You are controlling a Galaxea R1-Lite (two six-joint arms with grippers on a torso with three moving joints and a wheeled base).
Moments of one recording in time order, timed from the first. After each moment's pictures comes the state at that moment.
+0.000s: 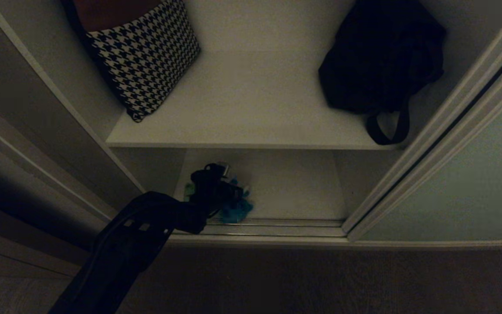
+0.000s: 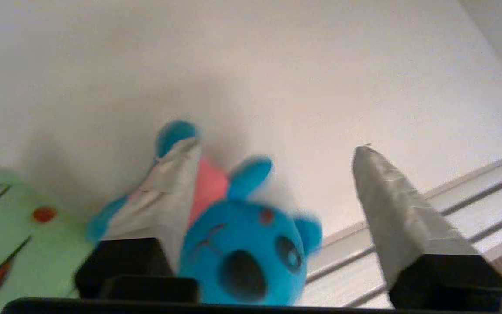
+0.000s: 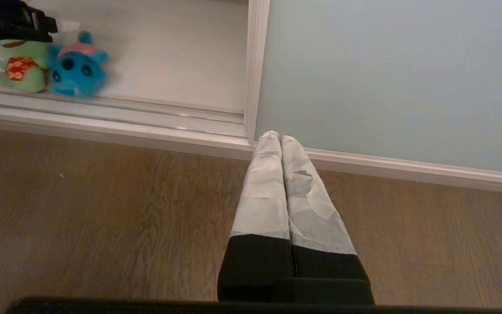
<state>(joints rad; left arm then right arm) -0.29 2.86 -1.95 -0.79 -0.19 0.04 0.00 0.00 0.00 0.00 0.03 -0.04</state>
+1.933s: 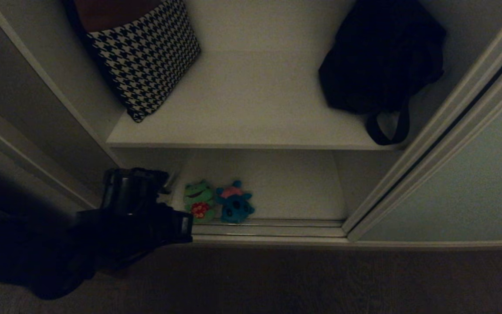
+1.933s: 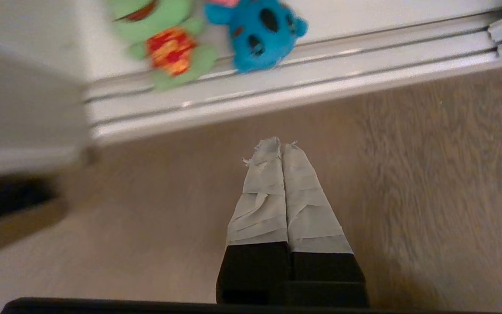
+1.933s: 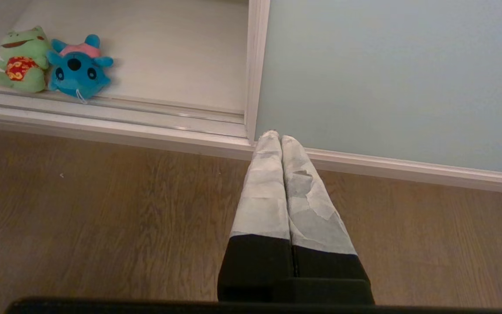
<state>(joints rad) -0.38 1.71 -0.64 -0.56 0.08 -0.05 0.00 0.00 0.00 0.00 0.03 -0.04</state>
